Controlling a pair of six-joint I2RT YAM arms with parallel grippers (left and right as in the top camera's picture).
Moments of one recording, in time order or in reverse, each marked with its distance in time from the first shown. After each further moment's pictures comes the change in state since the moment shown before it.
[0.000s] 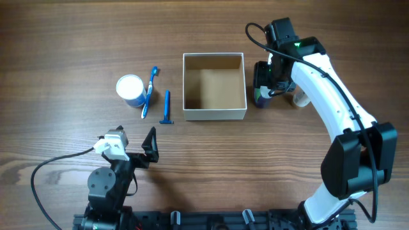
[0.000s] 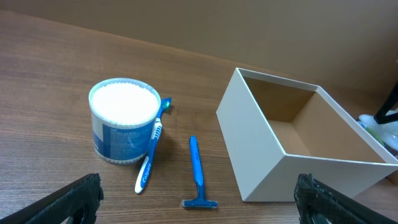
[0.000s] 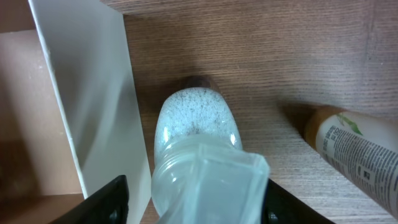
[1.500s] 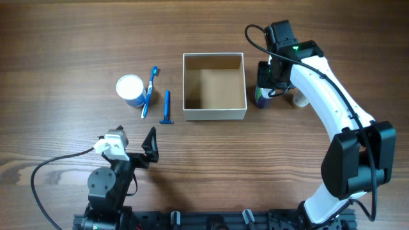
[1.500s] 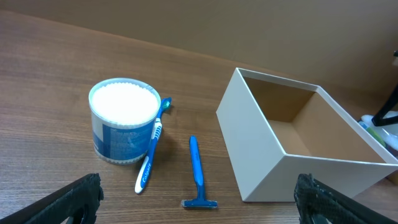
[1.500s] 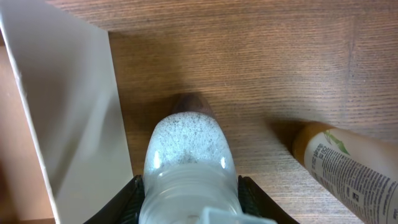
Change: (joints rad) left arm 0.000 0.000 0.000 0.000 0.000 0.000; right arm -0.001 -0.006 -0.047 0.073 0.056 -0.013
